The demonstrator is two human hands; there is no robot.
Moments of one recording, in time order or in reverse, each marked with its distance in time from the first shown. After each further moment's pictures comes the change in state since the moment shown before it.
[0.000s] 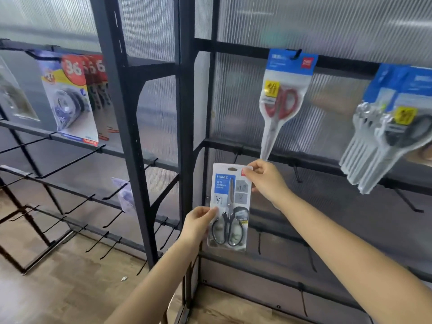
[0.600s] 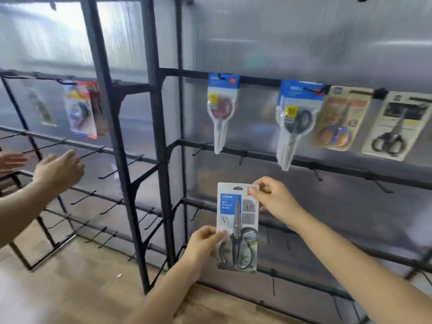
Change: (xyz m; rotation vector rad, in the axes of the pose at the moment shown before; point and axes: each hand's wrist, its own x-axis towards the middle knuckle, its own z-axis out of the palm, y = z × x) left_hand -0.193 -0.035 0.106 0.012 -0.113 0.023; right_hand -0.175 0.029 -0.147 -0.035 -0.090 -0.077
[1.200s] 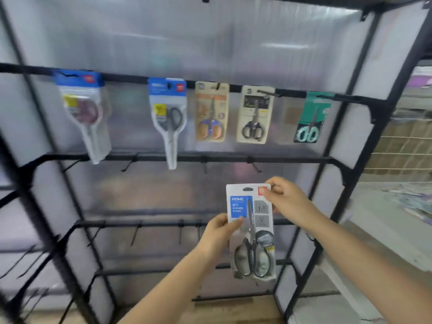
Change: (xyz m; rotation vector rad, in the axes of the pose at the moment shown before) left_hand -0.020 0.014 0.261 0.004 -0.501 -0.008; right_hand -0.110 0.086 -0.221 -0.151 0.345 0.167
